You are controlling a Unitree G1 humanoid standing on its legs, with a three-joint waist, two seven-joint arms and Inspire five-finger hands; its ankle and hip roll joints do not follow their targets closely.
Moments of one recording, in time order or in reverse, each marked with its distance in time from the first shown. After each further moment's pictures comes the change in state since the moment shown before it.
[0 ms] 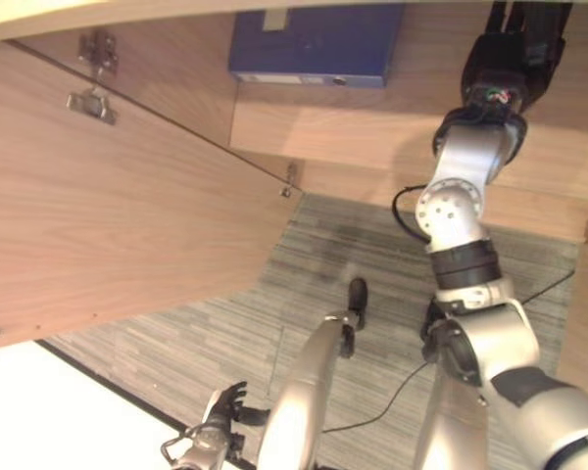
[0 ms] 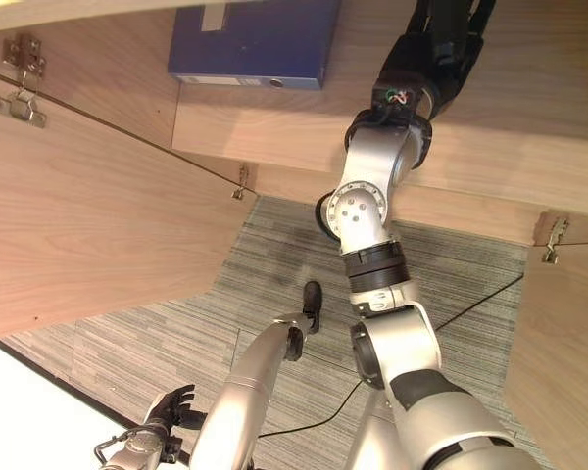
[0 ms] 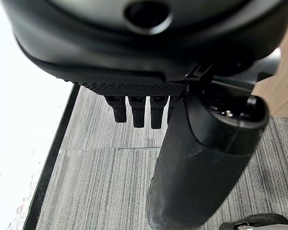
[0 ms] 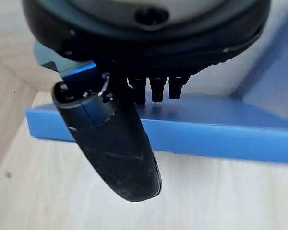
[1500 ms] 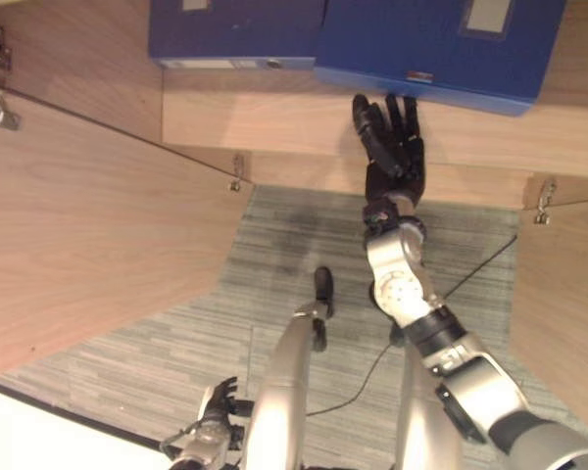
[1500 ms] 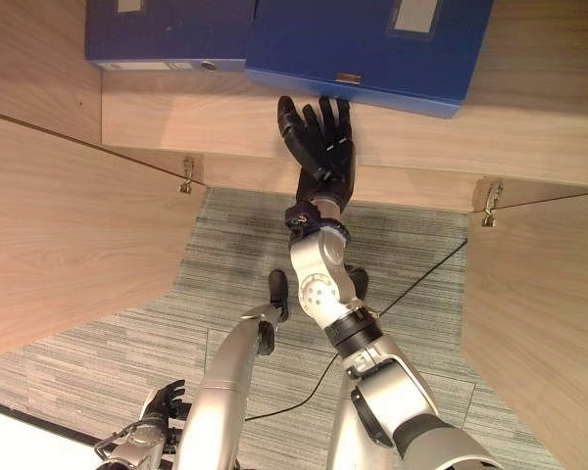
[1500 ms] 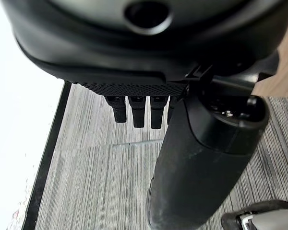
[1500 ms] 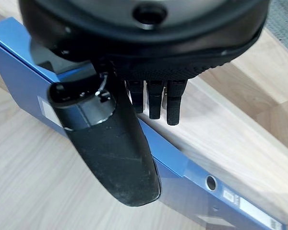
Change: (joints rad) left arm -0.037 -0.013 0.042 0.021 -0.035 0.024 0.107; right arm 0.342 0.067 0.322 -0.068 -0.065 0.123 0.086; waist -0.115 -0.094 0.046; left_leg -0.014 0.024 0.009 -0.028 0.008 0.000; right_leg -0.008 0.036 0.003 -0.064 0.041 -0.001
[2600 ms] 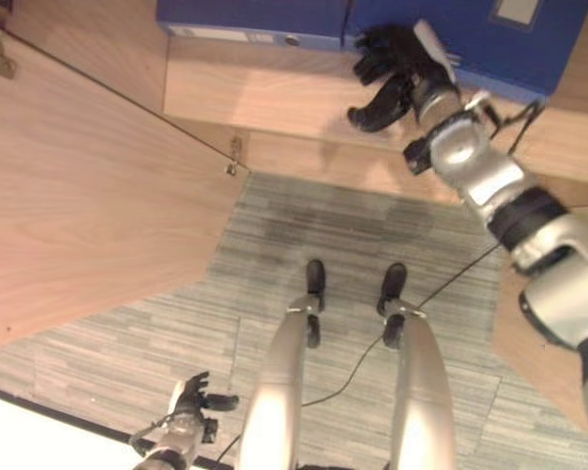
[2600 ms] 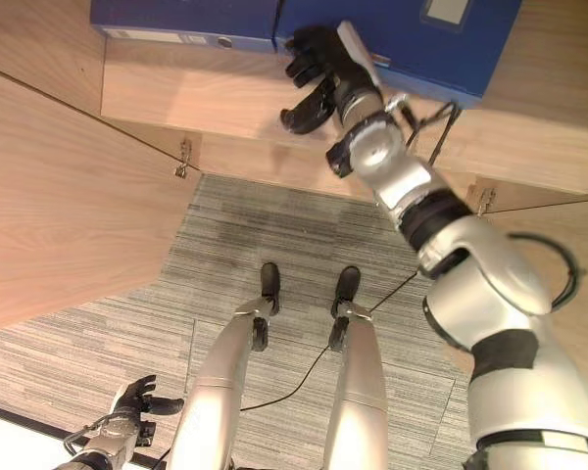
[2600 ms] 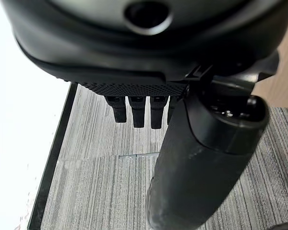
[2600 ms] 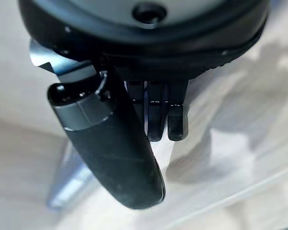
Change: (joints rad) left arm -0.063 0.094 0.070 0.120 0.058 -0.034 -0.064; right arm -0.675 -0.443 0.552 0.616 -0.729 0.376 0.332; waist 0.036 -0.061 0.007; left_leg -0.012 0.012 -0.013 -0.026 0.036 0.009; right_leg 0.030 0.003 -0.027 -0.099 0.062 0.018
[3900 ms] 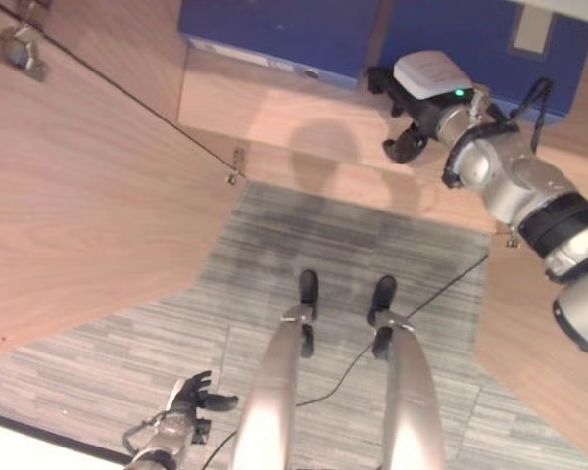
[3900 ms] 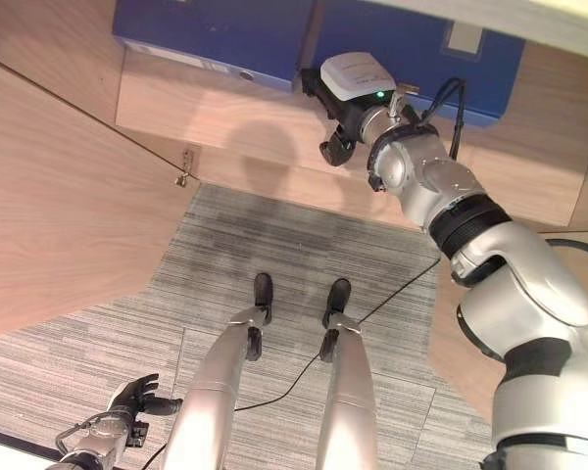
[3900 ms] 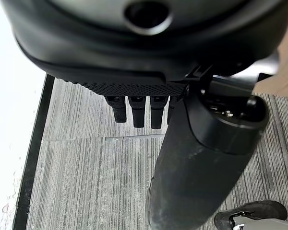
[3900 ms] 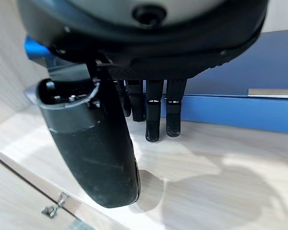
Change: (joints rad) left arm 0.007 0.030 0.037 -0.002 0.021 -0.037 -0.107; right arm 0.100 -0.161 0.000 -0.178 -0.593 0.003 0.064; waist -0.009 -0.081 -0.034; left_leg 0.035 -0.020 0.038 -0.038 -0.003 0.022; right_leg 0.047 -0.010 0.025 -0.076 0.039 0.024
